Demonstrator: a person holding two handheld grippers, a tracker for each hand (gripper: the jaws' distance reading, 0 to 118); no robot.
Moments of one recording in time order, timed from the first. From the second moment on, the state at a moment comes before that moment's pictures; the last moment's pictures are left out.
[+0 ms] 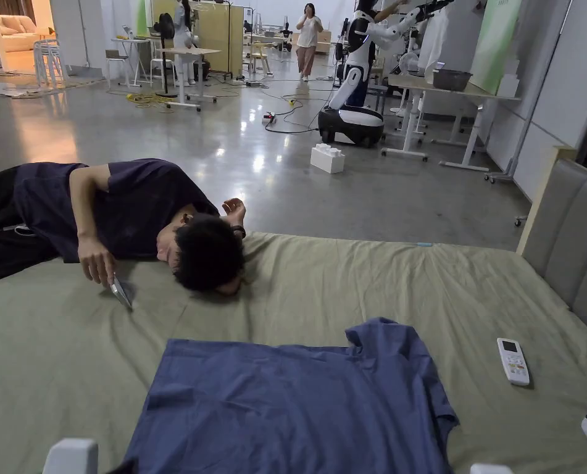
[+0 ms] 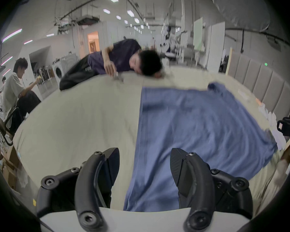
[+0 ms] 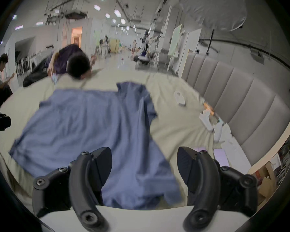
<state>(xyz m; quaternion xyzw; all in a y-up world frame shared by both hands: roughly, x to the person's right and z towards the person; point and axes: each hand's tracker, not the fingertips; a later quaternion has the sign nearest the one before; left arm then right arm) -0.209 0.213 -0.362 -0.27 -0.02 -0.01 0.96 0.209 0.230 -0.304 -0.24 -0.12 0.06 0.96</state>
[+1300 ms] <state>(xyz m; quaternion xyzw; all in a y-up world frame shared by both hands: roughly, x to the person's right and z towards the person) -0.214 0.224 -0.595 -0.30 -0.04 0.01 0.95 0.202 0.258 -0.441 -0.10 -0.10 0.05 0.99</state>
